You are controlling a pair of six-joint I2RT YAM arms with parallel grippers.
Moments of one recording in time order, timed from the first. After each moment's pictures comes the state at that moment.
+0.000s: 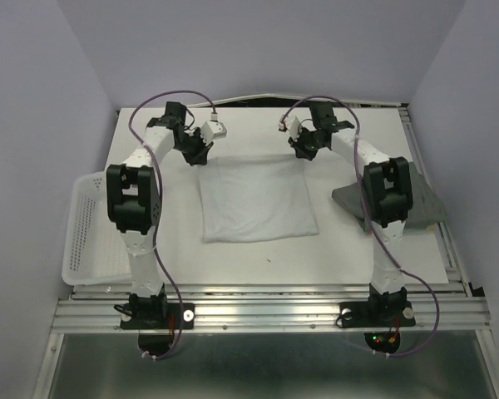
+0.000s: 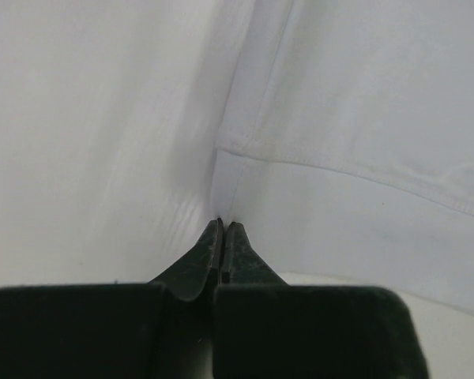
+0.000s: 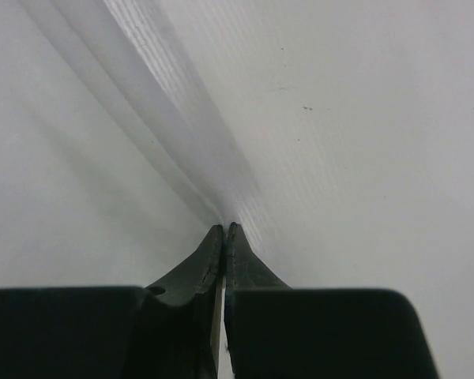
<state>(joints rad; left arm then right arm) -0.12 2.14 1.78 -0.79 0.54 0.88 0.26 2.27 1.88 -0.55 -0.39 -0.78</state>
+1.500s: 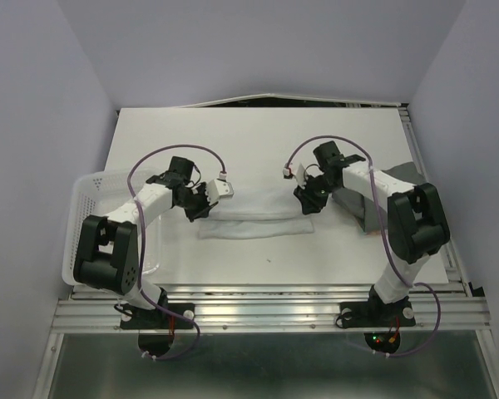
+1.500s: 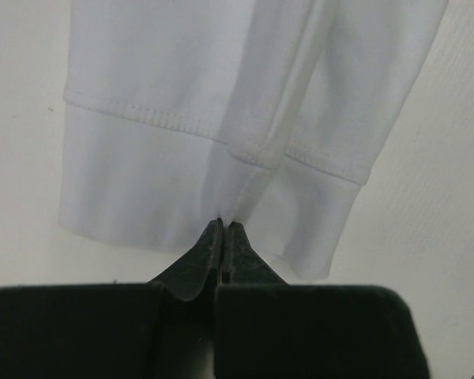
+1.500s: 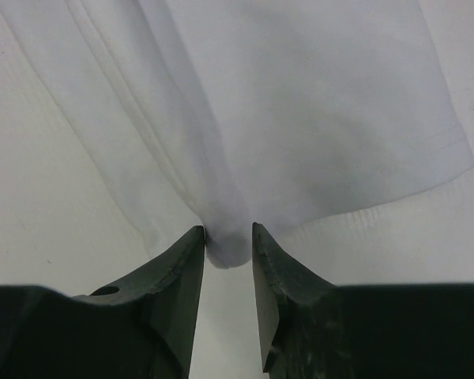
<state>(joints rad) -0.26 1.51 0.92 -0.57 0.46 0.90 0.34 1.77 1.22 -0.69 -0.51 -0.73</state>
